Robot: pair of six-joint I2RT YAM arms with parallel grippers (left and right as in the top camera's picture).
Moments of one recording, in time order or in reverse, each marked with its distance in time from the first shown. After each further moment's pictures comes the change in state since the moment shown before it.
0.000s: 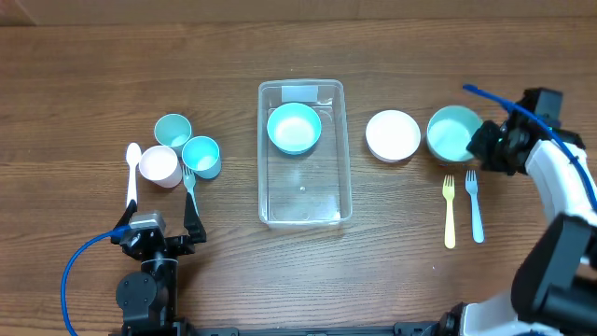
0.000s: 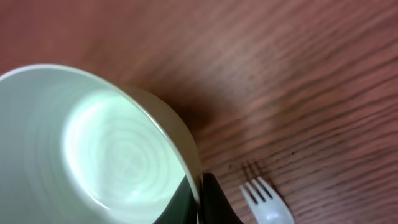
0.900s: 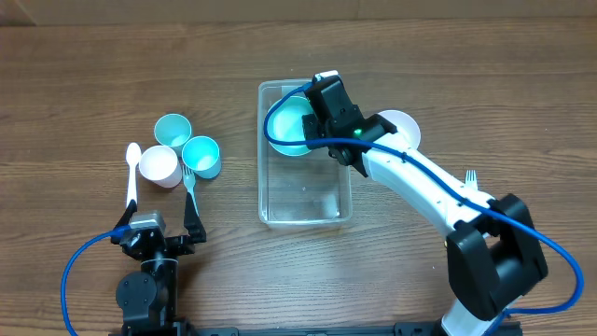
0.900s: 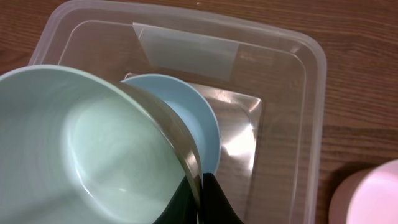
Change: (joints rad) left arm 0.000 0.000 0.000 0.000 0.000 0.000; right arm 0.880 0.166 0.209 0.208 0.340 0.000
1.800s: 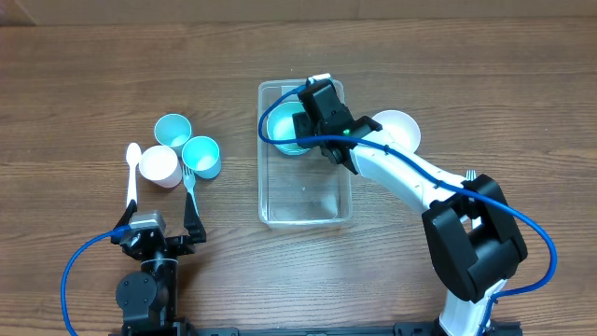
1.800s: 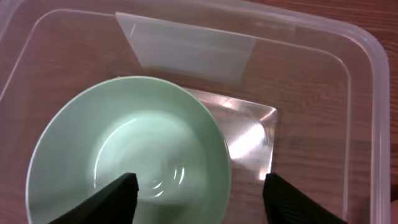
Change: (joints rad) left arm 0.000 0.000 0.000 0.000 0.000 0.000; right arm -0.001 0.098 0.005 0.089 0.008 -0.003
